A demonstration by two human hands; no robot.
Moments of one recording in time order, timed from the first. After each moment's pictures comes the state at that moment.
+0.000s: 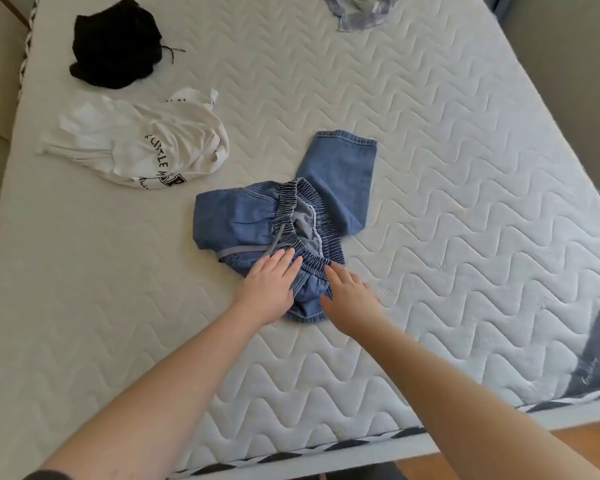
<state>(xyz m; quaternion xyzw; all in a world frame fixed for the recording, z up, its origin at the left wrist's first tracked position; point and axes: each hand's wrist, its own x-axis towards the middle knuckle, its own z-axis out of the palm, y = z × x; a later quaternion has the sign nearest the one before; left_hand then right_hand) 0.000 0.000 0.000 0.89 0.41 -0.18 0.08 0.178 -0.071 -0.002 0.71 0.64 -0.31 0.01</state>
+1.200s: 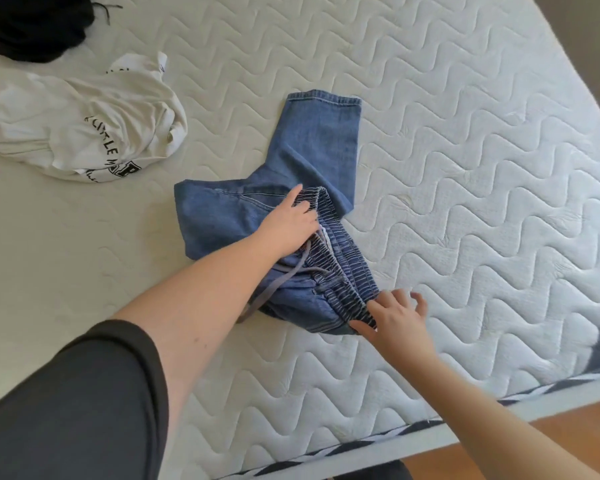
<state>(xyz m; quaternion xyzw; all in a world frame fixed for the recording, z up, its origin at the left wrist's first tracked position) 0.102 0.103 -0.066 0.94 0.16 -0.27 -0.13 0.239 -0.142 -0.056 0.76 0.61 -0.22 0.01</state>
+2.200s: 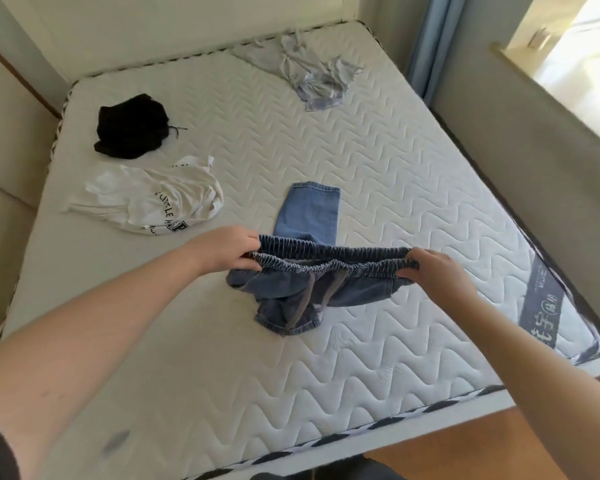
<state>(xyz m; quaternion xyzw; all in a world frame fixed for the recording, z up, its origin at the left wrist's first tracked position) -0.007 0.043 0.209 0.95 0.26 -0.15 0.13 0.349 -0.152 0.157 0.80 0.57 -0.16 -0.10</state>
